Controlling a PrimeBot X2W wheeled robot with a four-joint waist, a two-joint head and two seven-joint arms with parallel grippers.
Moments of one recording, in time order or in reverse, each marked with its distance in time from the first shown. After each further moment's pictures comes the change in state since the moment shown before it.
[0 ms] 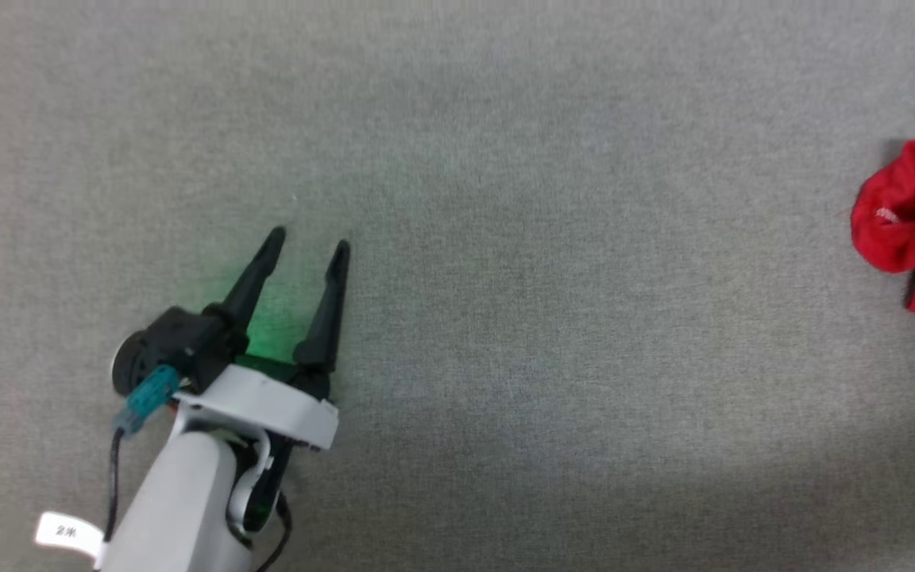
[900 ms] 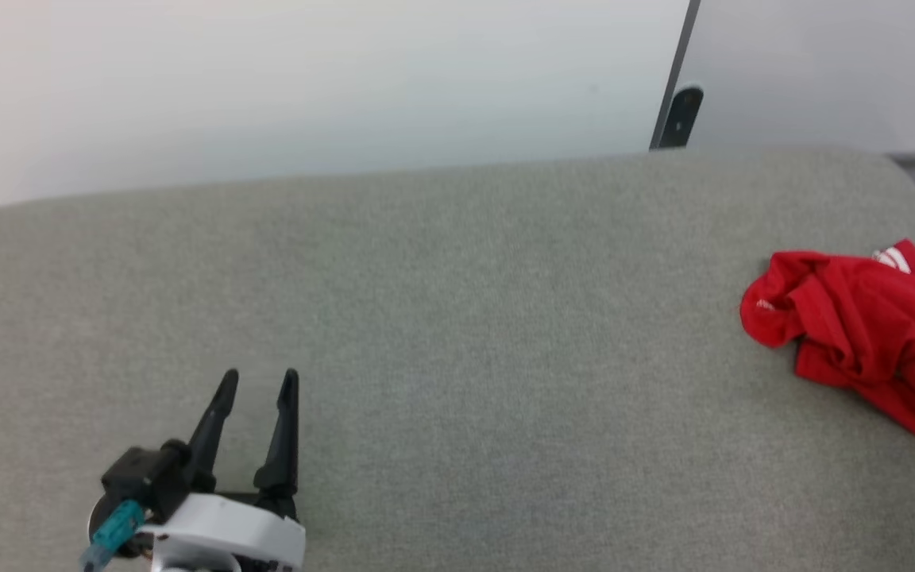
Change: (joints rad) left arm 0.296 -0.070 0.167 -0.048 -0.001 0.000 0.000; right arm 0.335 -0.086 0.413 -0.428 0.272 0.000 -0.586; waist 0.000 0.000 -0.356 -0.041
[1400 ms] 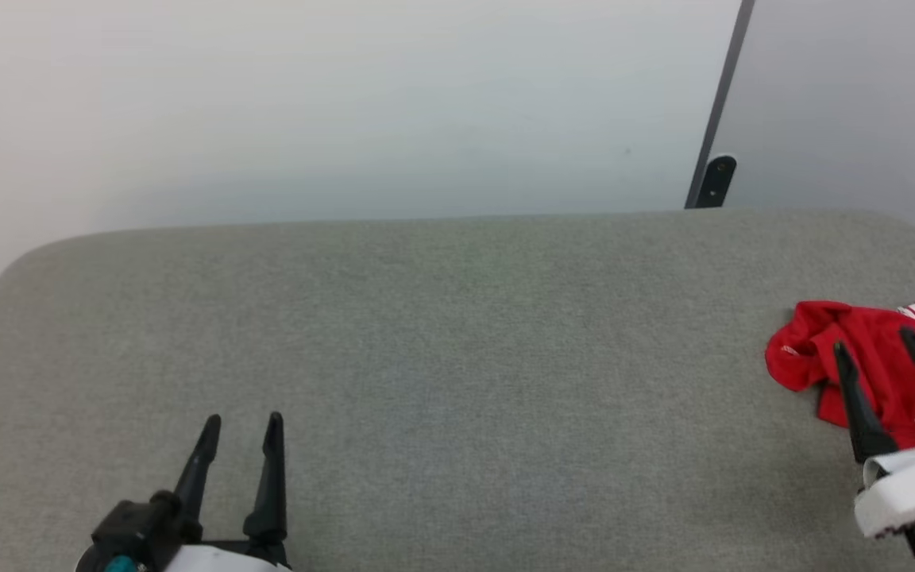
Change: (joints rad) left arm 0.129 -0.055 0.084 -0.080 0.079 0.000 0.000; right arm 0.255 0.205 -0.040 -0.049 -0.205 0.000 -0.457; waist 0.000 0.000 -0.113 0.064
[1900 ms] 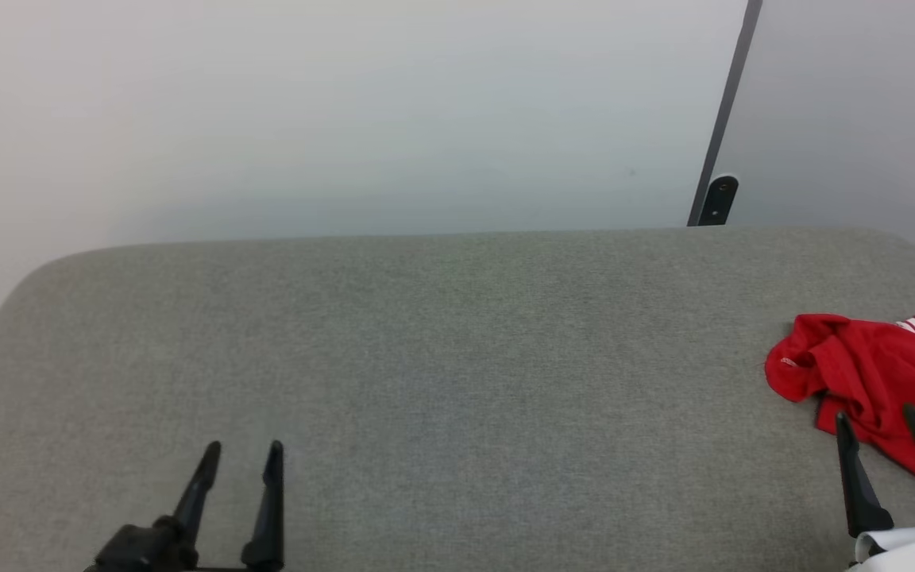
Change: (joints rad) left arm 0.062 0.021 -0.011 -0.027 0.020 0.000 0.000; right arm 0.217 0.162 -0.149 -0.134 -0.078 0.000 -0.003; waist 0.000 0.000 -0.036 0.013
